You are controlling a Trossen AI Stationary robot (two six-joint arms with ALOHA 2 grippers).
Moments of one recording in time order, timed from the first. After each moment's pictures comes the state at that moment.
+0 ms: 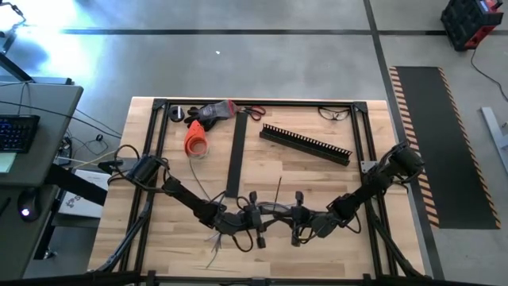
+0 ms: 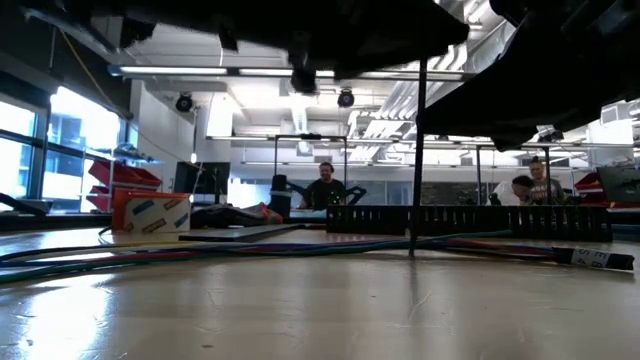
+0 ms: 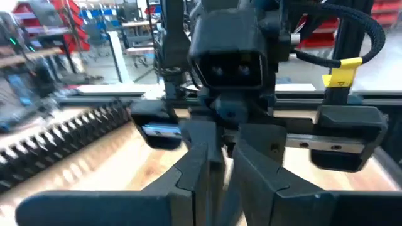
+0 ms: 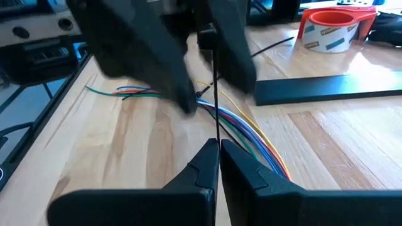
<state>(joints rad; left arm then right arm) -0.51 2.09 1.11 0.90 -0.71 0.01 0.65 1.79 0.65 0.71 0.69 0.36</state>
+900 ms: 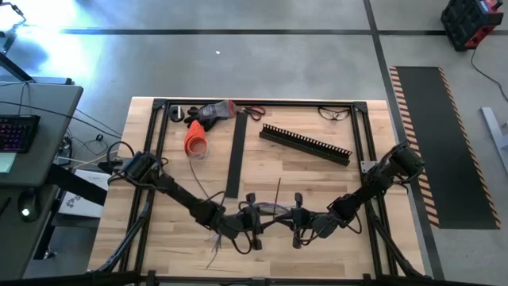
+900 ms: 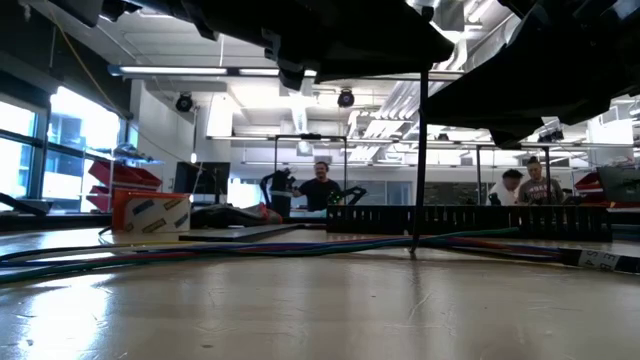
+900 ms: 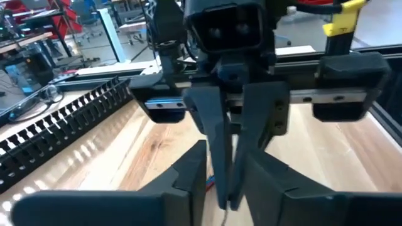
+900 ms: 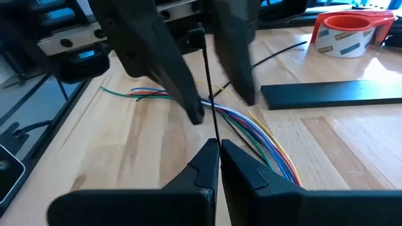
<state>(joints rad) -0.52 2.03 1.11 0.66 -0.69 -0.03 0.66 1.79 0.65 0.74 0.66 0.33</state>
